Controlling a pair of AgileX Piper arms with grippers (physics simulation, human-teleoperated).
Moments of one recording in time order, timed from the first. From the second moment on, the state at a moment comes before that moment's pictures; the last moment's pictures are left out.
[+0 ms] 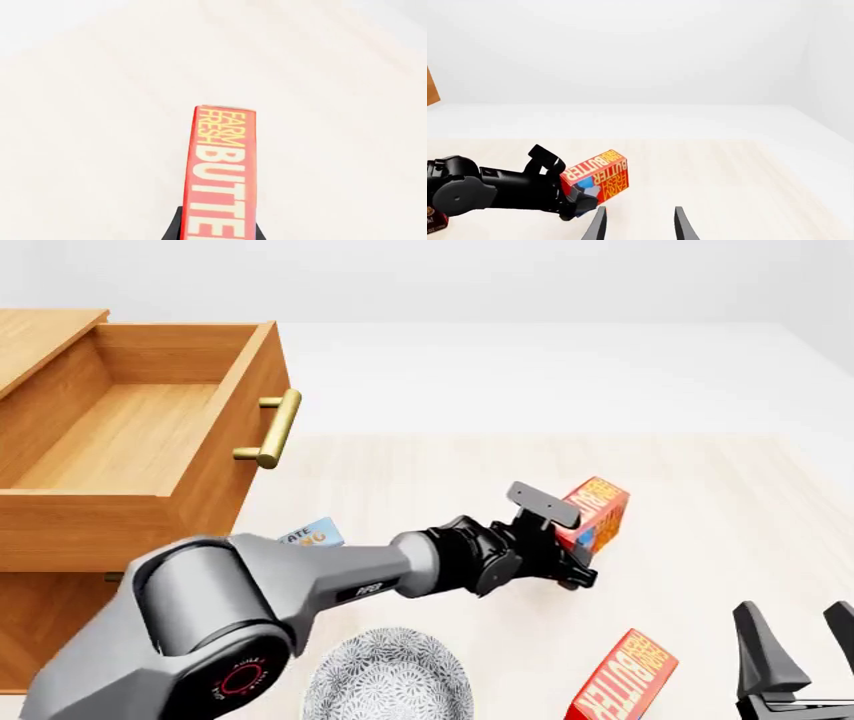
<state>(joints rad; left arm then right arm) -0.91 2.28 -1.65 0.06 -0.20 0.00 0.02 -0.01 -0.01 0.00</state>
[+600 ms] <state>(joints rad) -0.93 1.92 -1.45 0.16 -0.17 0.00 0.02 -0.01 -0.01 0.00</state>
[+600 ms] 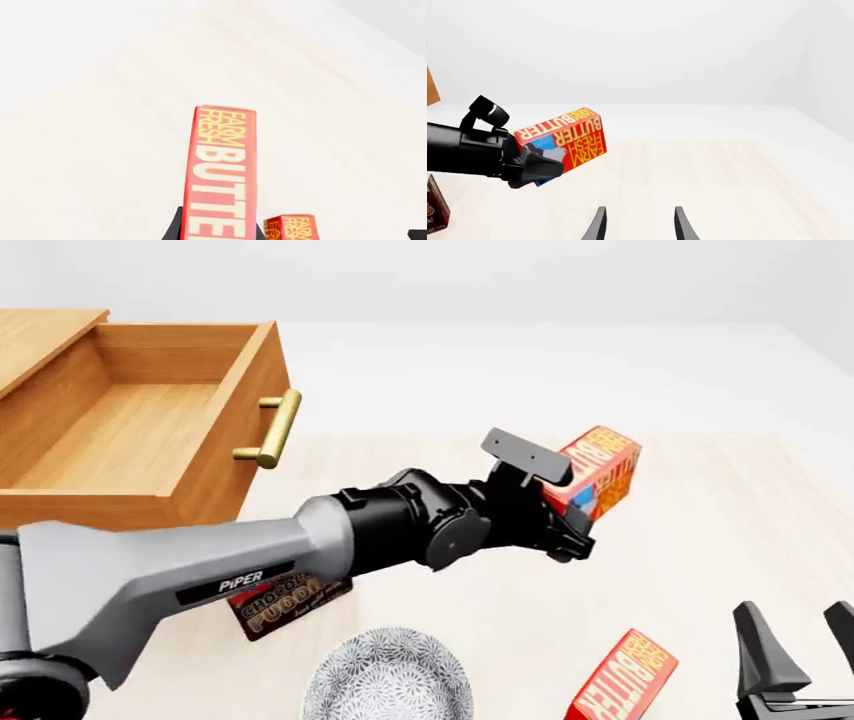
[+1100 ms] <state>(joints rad) -0.83 1.65 -1.40 0.36 -0.13 0.00 0.02 -0.01 -0.01 0.00</state>
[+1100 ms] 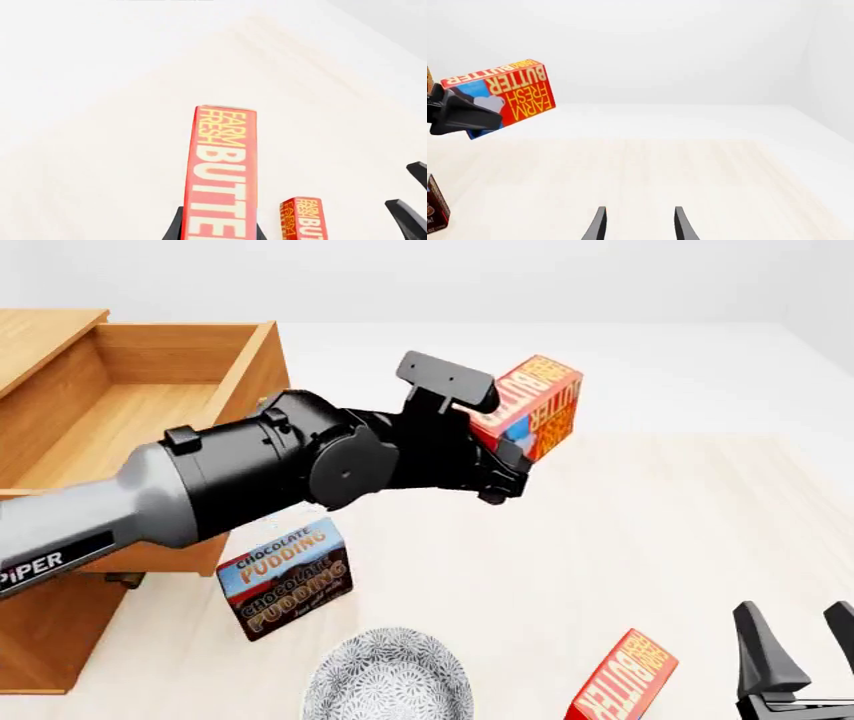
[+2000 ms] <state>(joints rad) -0.58 1.33 -1.40 0.67 -0.05 0.00 0.02 -0.01 -0.01 0.00</state>
